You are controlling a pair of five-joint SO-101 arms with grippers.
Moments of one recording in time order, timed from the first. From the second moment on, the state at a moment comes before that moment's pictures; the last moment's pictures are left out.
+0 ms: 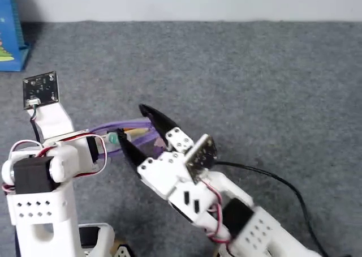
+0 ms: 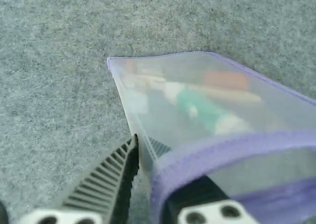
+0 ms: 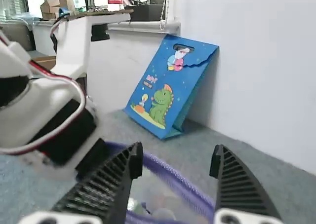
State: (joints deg) left arm -8.2 -47.7 23.5 99.5 16.9; right arm -52.1 -69.3 65.7 10.7 -2.4
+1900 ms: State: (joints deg) left arm -8.2 -47.7 25.2 93.3 16.9; right arm -42.5 -86.2 78.8 40.1 -4.9
